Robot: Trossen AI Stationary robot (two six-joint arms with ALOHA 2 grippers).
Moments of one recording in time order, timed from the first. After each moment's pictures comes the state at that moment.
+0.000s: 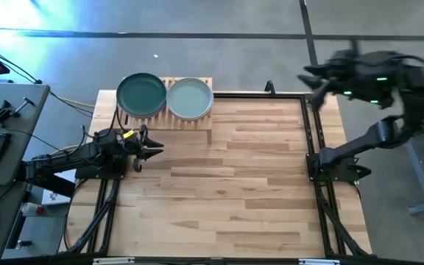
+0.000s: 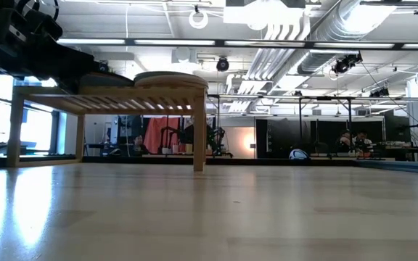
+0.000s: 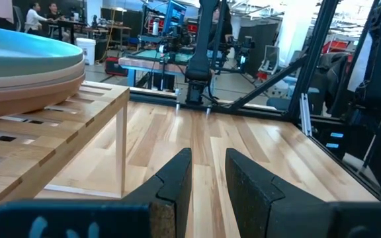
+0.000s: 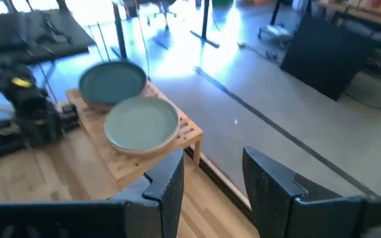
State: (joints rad) left arm 0.27 0.07 0.01 0.05 0.26 -0.12; right arm -0.08 1.29 2.24 -1.40 0.54 0.19
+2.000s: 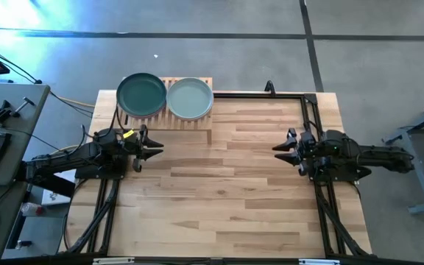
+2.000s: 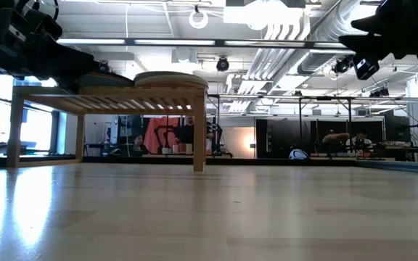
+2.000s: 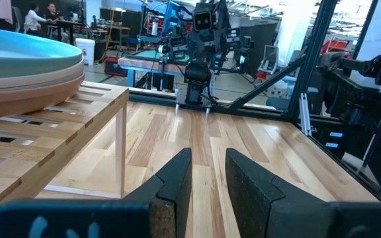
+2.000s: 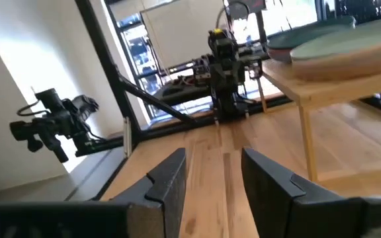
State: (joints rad) left arm 0.27 0.07 0.01 0.05 0.27 -0.12; right arm -0.08 0.17 0.15 0.07 -0.19 0.29
